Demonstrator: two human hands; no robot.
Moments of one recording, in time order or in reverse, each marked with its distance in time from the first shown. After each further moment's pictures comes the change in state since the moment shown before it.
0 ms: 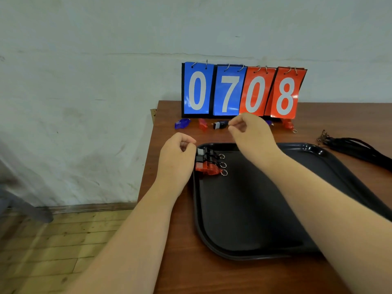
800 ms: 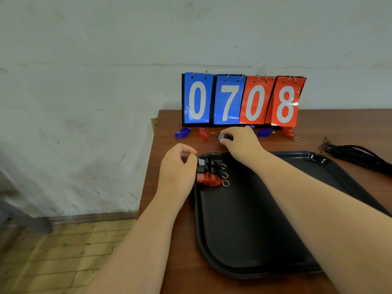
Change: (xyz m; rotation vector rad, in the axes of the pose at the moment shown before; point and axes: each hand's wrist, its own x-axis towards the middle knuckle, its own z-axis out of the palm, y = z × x) left_hand 0.002 -0.002 0.002 0.043 0.001 0.005; right_hand 0.060 0.040 0.039 -0.265 -0.123 -0.030
